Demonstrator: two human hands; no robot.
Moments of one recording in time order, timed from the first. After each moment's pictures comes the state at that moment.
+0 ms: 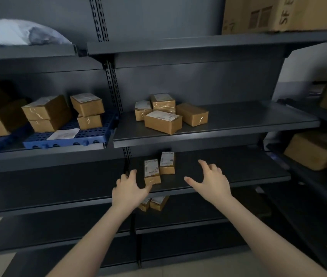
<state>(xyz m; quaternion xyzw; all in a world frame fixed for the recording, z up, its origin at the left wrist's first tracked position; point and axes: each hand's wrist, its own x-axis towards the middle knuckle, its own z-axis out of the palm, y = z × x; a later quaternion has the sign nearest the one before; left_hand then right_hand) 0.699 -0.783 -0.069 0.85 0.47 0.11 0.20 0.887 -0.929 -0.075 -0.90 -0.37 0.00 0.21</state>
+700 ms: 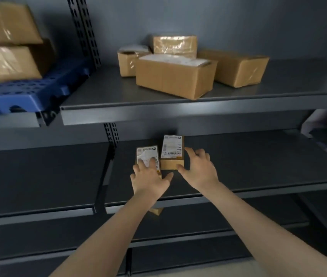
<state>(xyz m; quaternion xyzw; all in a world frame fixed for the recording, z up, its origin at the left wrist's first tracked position) 0.885 -0.628 -0.265 0.86 0.48 0.08 0.15 1.001 -0.715 -0.241 -0.89 -0.41 0.04 0.19</state>
